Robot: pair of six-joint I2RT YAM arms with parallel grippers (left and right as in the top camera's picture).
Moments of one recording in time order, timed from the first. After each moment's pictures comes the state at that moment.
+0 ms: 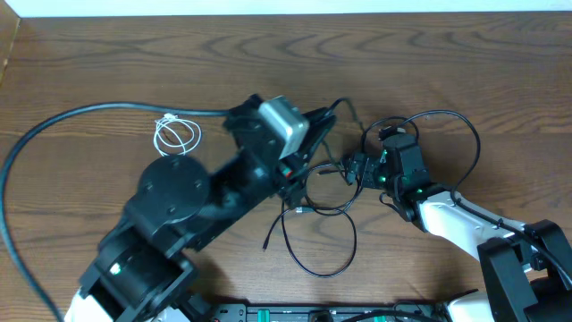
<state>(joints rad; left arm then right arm) -0.77 0.97 1.34 -0.37 0.12 -0.07 0.36 1.58 0.58 0.15 -0.09 0.56</state>
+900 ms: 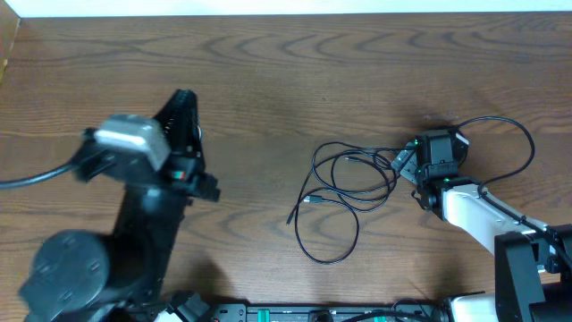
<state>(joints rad) -0.77 0.80 1.35 -0.46 -0.51 -0.07 0.17 1.57 0.61 -0.06 0.24 0.74</state>
